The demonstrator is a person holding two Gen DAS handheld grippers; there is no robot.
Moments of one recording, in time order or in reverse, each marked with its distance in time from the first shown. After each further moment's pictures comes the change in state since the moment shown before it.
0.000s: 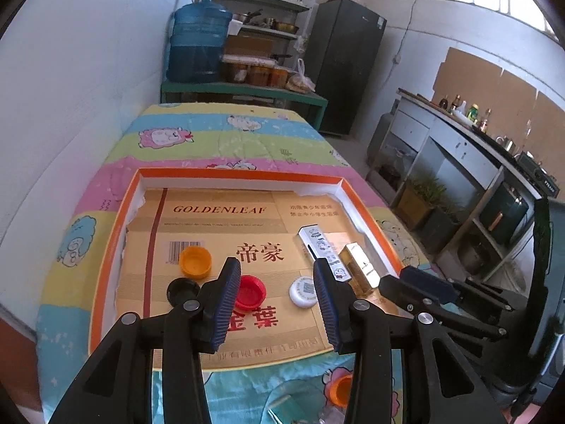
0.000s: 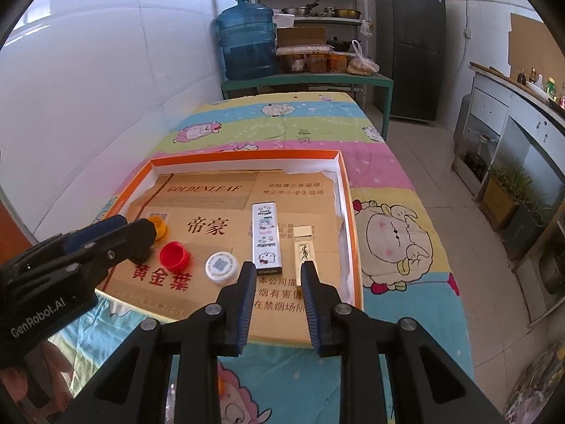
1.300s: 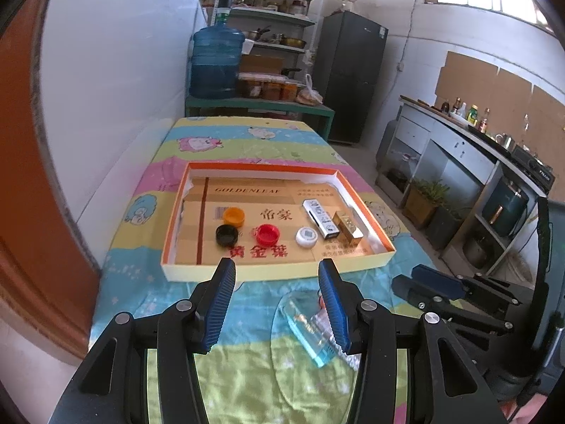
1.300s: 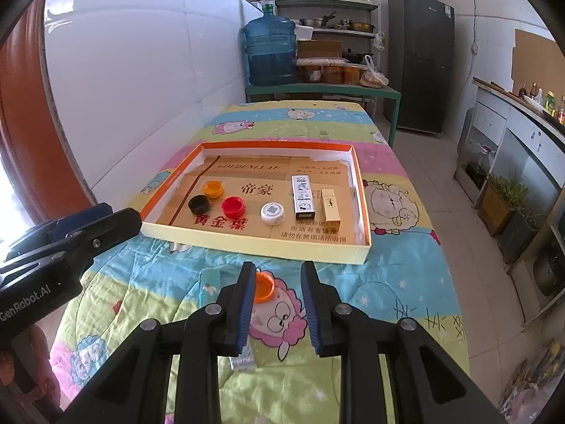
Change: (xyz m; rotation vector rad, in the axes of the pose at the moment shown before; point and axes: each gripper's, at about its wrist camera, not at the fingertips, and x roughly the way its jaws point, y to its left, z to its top) left arm -0.129 -0.009 -0.060 0.015 -0.048 0.074; right arm -0.087 0.035 -0.053 -0.055 -0.030 0.023
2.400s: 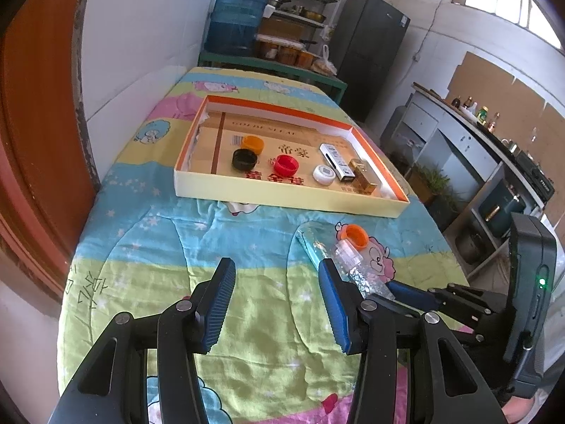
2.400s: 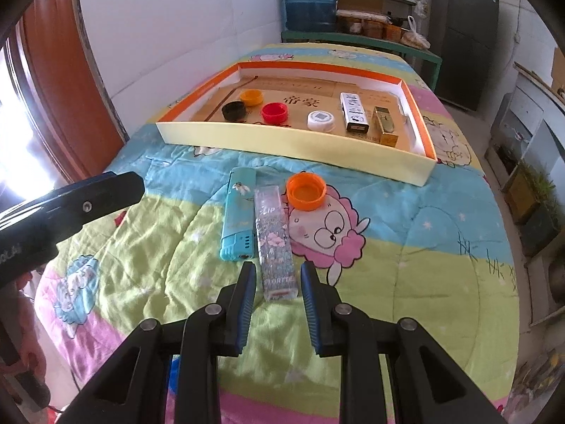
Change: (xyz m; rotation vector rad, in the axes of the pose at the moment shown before) left arm 0.018 0.030 -0.058 -0.112 0.131 -0.035; right arm 0.039 0.028 -0.059 -0.109 0.201 0.088
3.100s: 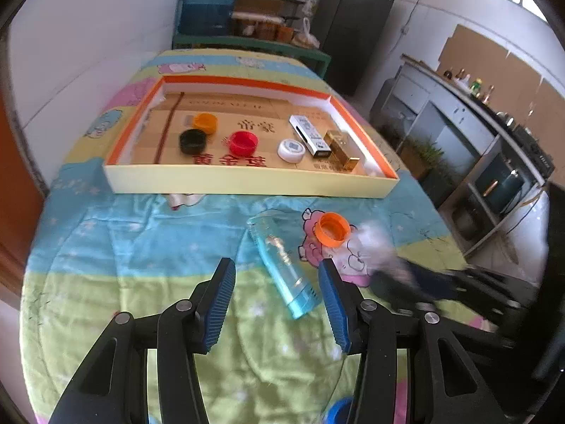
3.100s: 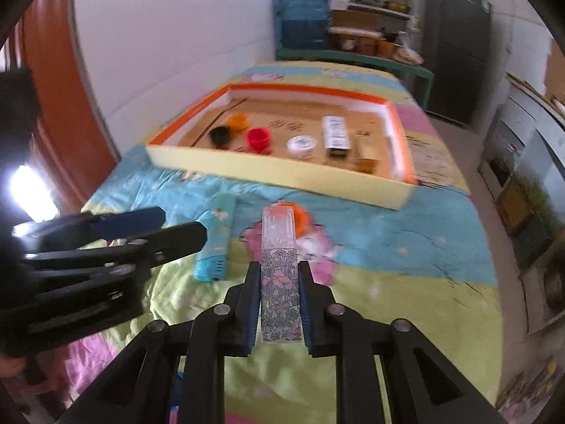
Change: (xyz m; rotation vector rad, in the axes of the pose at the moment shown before) left arm 0.055 -0.045 0.007 0.064 0.103 -0.007; right arm -0.017 -0.023 0.005 0.025 -0.083 -0.024
